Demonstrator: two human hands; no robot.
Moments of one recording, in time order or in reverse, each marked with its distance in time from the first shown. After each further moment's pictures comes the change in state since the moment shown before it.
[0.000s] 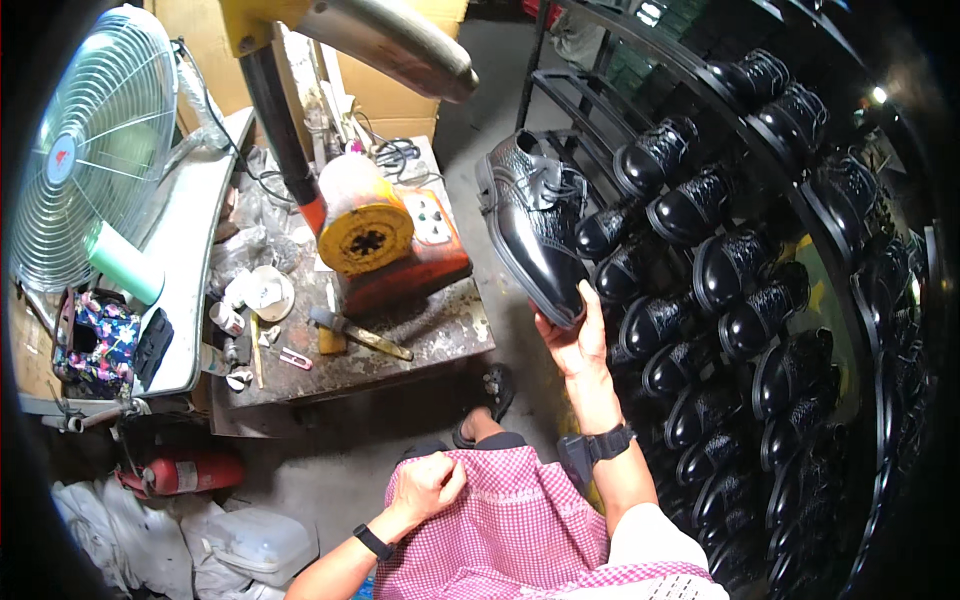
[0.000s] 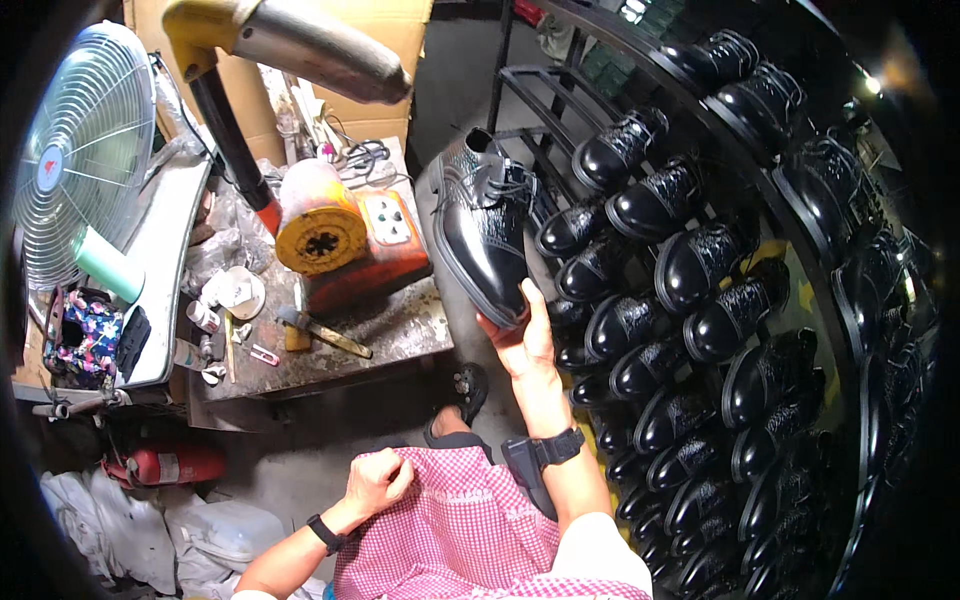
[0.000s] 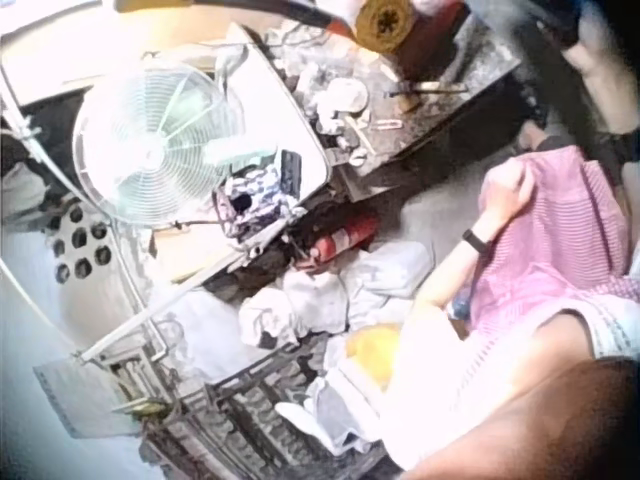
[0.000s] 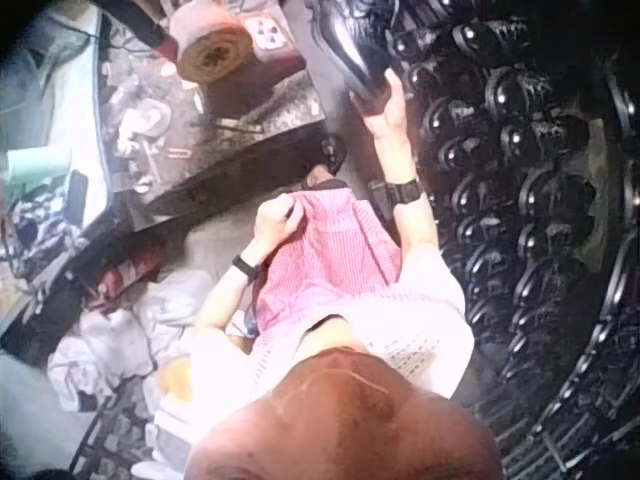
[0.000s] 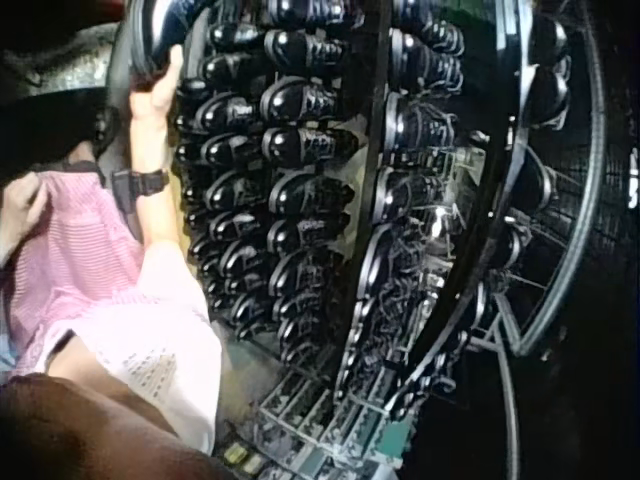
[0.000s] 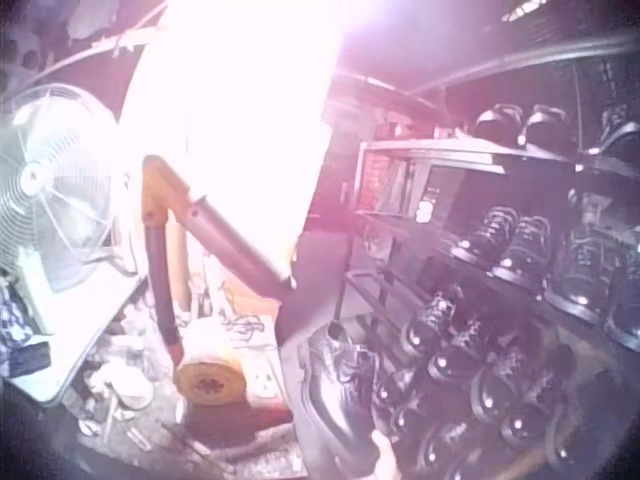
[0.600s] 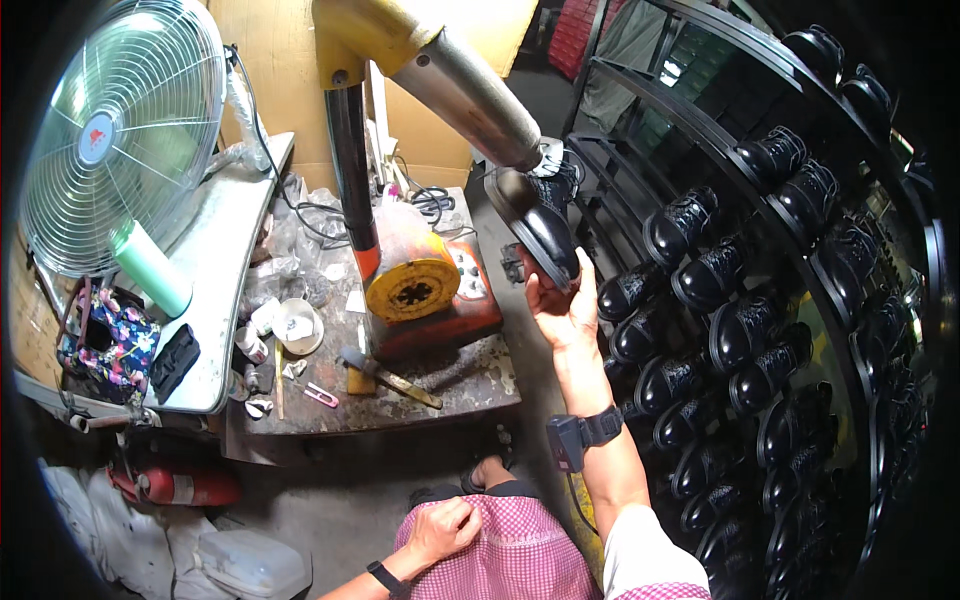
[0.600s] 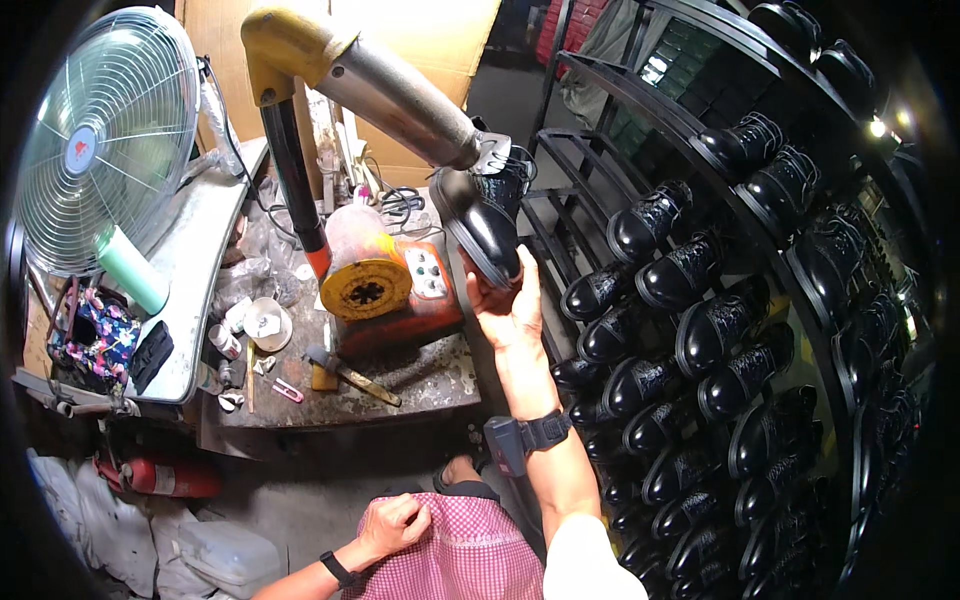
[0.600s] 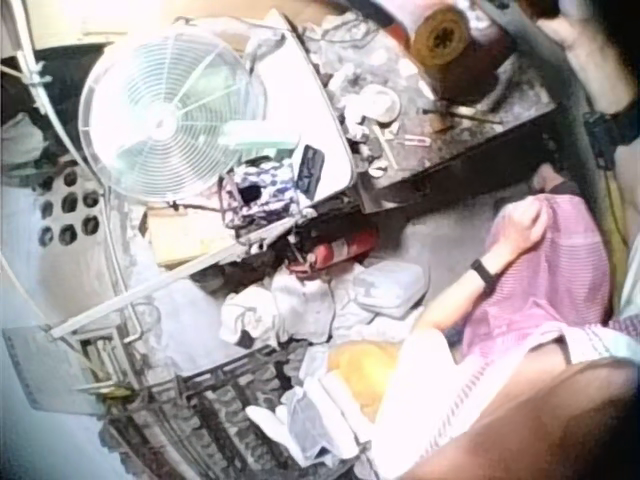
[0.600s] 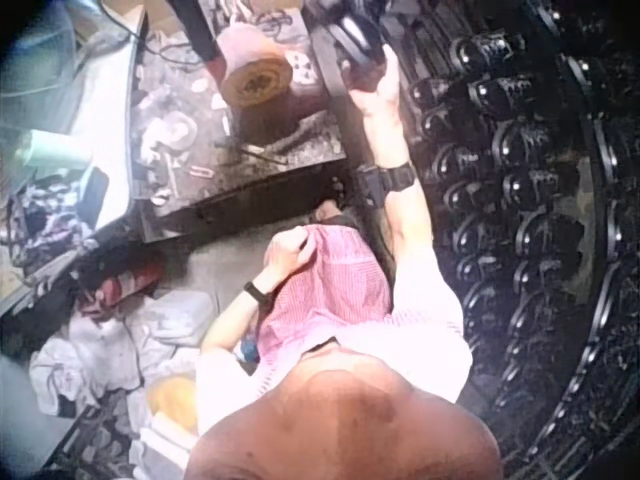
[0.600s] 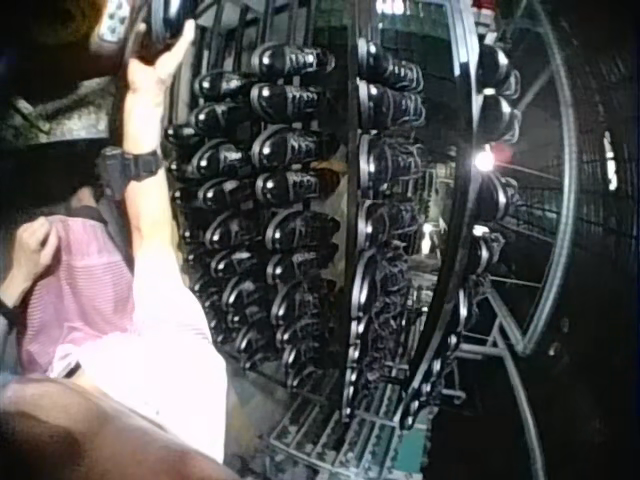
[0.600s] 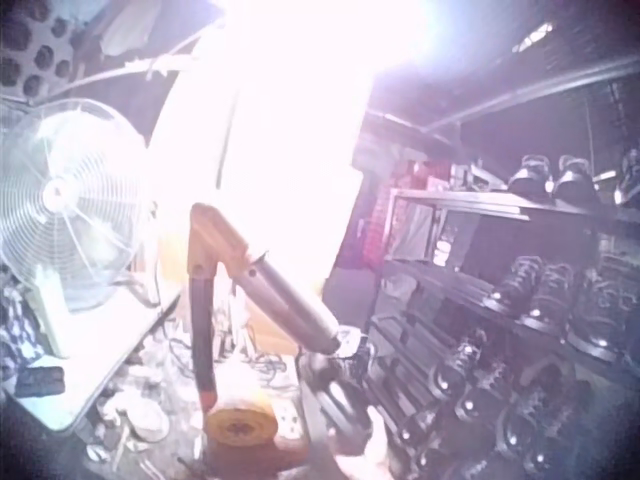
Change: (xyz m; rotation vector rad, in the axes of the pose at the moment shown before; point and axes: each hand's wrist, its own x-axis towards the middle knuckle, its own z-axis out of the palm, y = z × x) left_hand -0.006 -0.010 -0.006 -0.063 0.098 0.034; right_hand 0.085 0.018 0.103 0.116 -0.302 0.091
